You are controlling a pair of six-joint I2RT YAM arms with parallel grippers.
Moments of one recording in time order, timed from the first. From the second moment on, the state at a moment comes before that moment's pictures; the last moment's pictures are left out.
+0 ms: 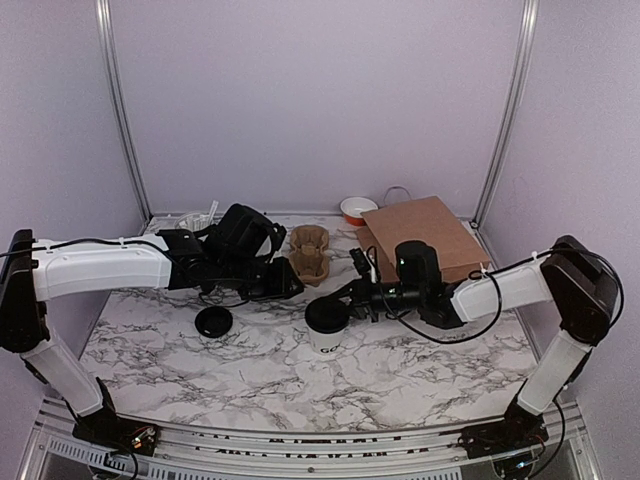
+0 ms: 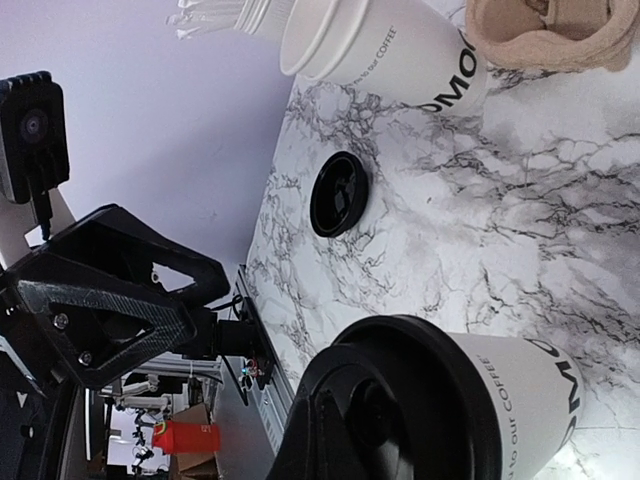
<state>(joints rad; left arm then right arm) -0.91 1.60 1.21 -0.36 0.03 -0.75 0.72 1.69 0.76 0.58 -0.65 1.01</state>
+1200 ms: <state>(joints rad) -0.82 1.81 1.02 0.30 0.54 -0.92 0.71 1.41 0.87 0.15 -0.41 0.81</state>
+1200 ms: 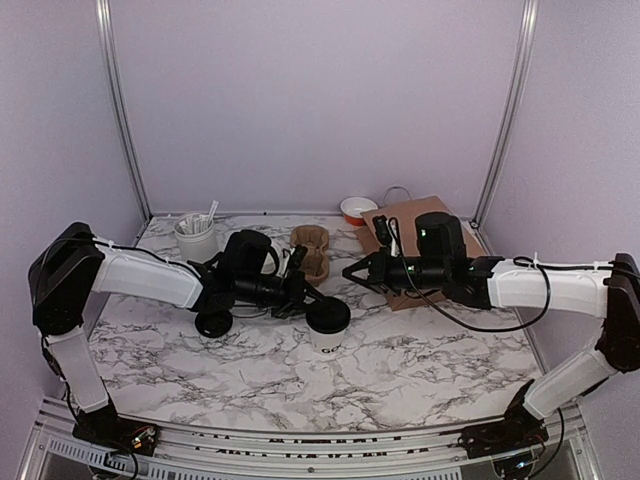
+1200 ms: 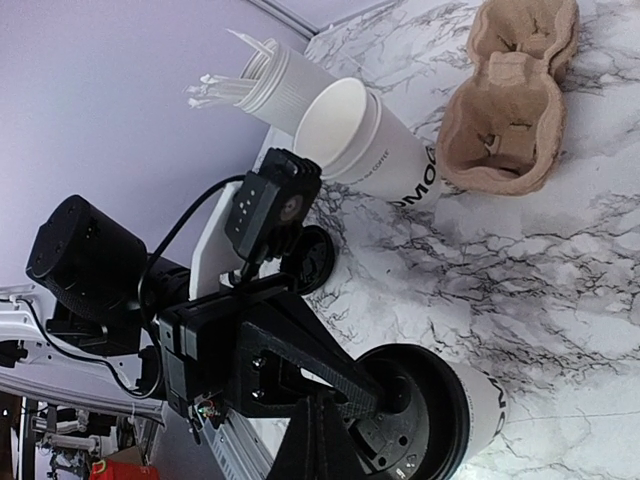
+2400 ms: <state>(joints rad) -0.82 1.62 1.08 0.04 0.44 -0.84 0.71 1.61 0.73 0.49 -0.61 0.95</state>
